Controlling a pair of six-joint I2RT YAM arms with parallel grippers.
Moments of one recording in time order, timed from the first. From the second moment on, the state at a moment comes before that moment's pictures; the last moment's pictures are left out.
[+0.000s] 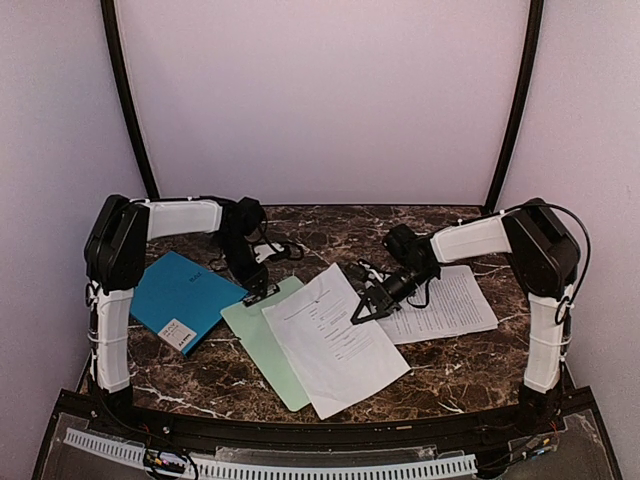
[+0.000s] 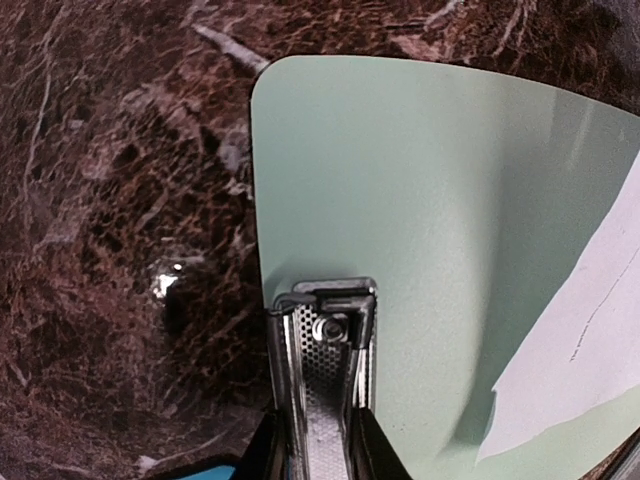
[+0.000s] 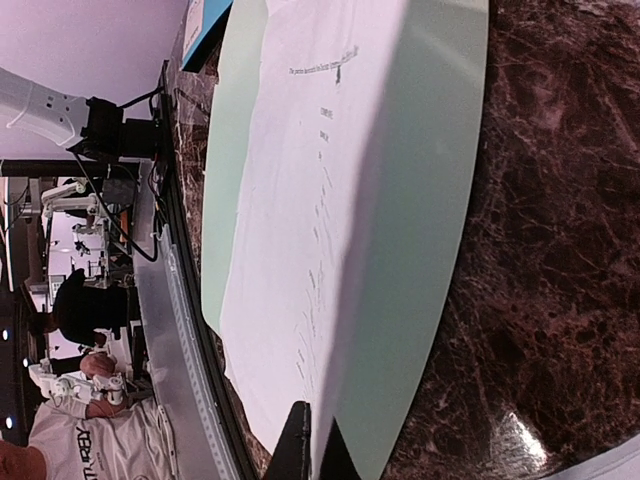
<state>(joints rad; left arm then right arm) -0.47 2.15 1.65 -0.93 0.26 0.41 0.59 2.03 1.27 -0.58 -0.99 -0.01</state>
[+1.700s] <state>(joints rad) -0.54 2.10 1.55 -0.80 0.33 0.36 0.63 2.18 1.28 -0.48 -1.12 0.12</state>
